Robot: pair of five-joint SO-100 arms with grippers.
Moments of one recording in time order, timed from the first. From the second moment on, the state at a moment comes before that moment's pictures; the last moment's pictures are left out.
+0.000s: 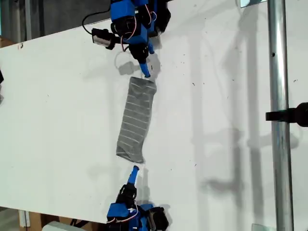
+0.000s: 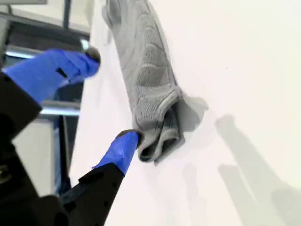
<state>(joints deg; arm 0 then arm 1) -20.4 174.3 155.7 65.0 -45.9 -1.8 150.0 150.7 82.4 100.4</state>
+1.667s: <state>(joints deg) -13.1 198.8 174.3 66.4 -57.6 17.8 91.4 127.4 32.0 77.4</state>
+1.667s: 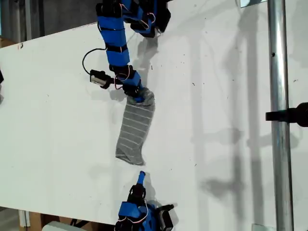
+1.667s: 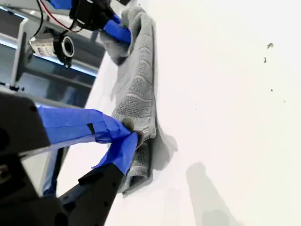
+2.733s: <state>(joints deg) -13.1 198.8 174.3 66.2 -56.3 14.2 116.7 128.9 42.1 70.8</state>
